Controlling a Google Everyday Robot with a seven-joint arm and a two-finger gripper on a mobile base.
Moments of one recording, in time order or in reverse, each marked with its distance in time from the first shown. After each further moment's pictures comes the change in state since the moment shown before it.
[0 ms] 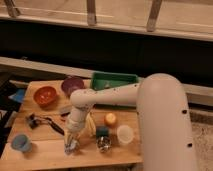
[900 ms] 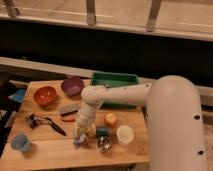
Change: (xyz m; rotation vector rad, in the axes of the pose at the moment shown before) arm -0.029 -0.038 -0.038 0.018 -0.091 0.060
